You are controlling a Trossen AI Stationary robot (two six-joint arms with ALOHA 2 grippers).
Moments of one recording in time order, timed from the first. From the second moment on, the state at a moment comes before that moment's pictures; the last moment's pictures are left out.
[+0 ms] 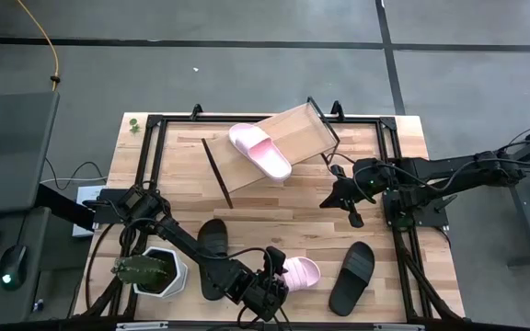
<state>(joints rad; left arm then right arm) -0.50 2.22 1.78 -0.57 -0.56 0.01 0.06 0.94 0.74 -0.40 -0.19 -0.06</state>
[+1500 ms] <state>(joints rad) -0.45 2.33 1.78 -0.38 -0.62 0.07 0.06 0.94 0.74 -0.41 -0.19 -0.06</state>
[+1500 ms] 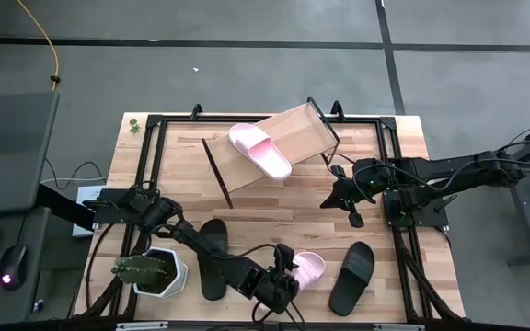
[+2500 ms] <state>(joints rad) -0.44 2.33 1.78 -0.38 -0.70 0.05 0.06 0.94 0.74 -0.41 -0.19 -0.06</state>
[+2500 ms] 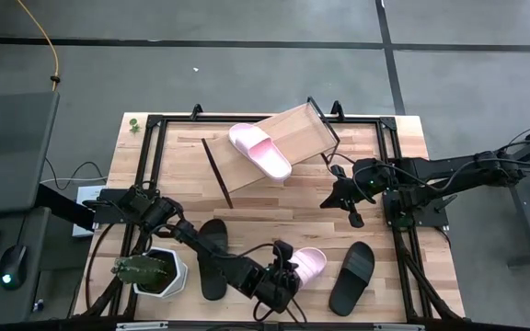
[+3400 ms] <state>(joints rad) -0.44 2.33 2.02 -0.84 -1.05 -0.05 0.06 0.94 0.74 -0.44 -0.05 -0.07</state>
